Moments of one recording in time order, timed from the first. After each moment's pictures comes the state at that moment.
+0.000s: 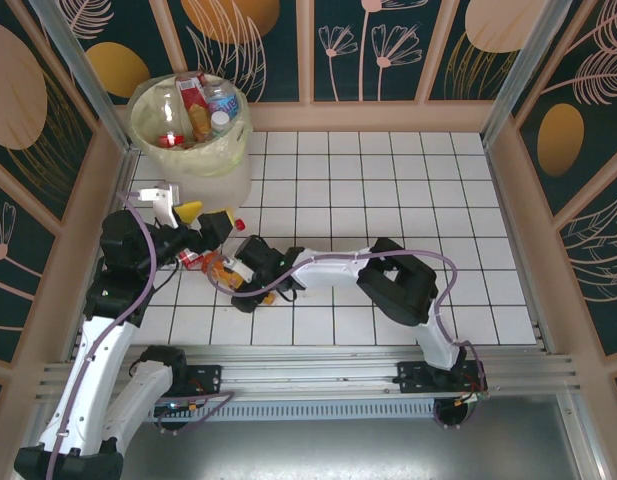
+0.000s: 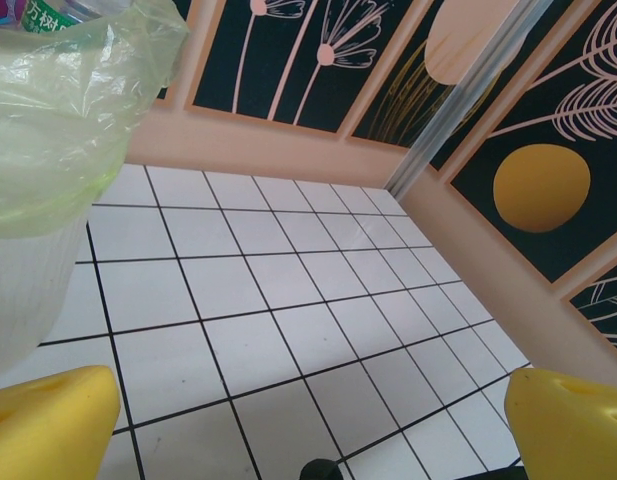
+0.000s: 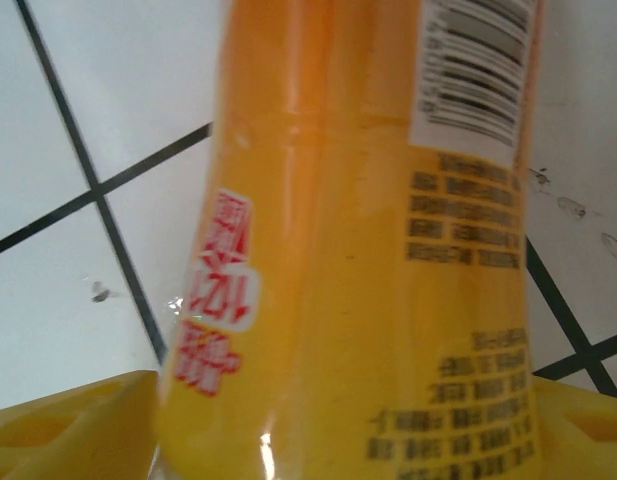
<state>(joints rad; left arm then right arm) -0.16 0.72 0.81 -0.29 0.50 -0.40 1.12 2.10 1.41 -0.28 -0.12 0.05</state>
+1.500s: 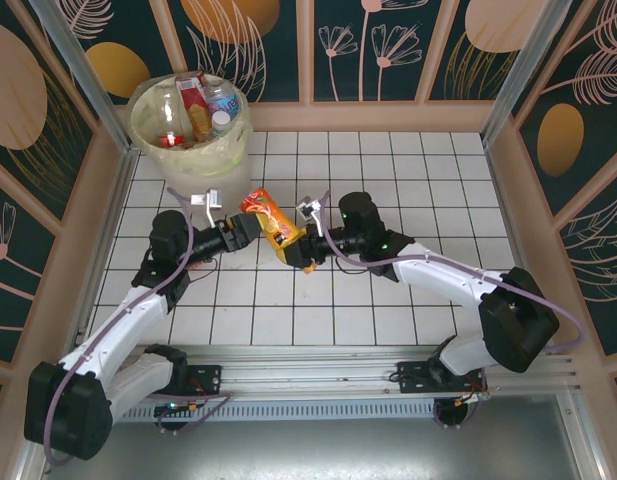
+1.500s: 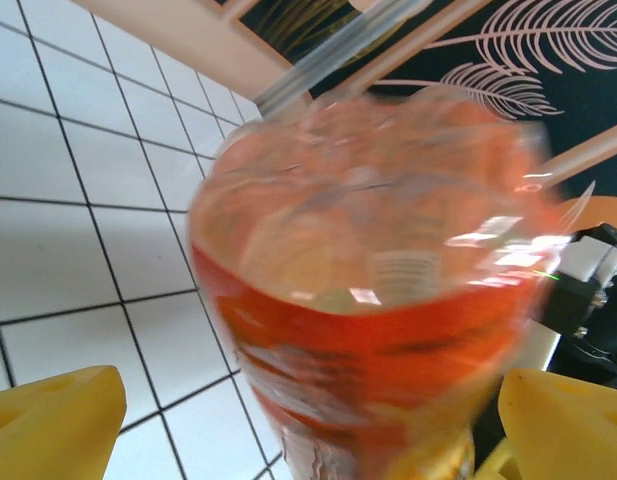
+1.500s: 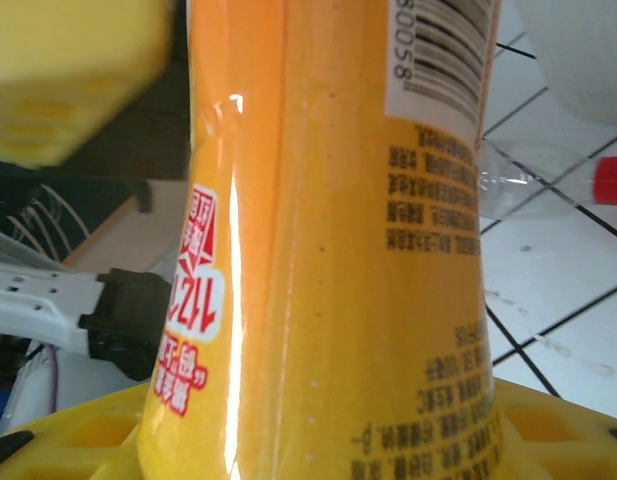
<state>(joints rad) -0.31 1.01 0.55 0.30 0.70 -0.88 0.76 1.42 0.88 0.18 -0.74 0.38</state>
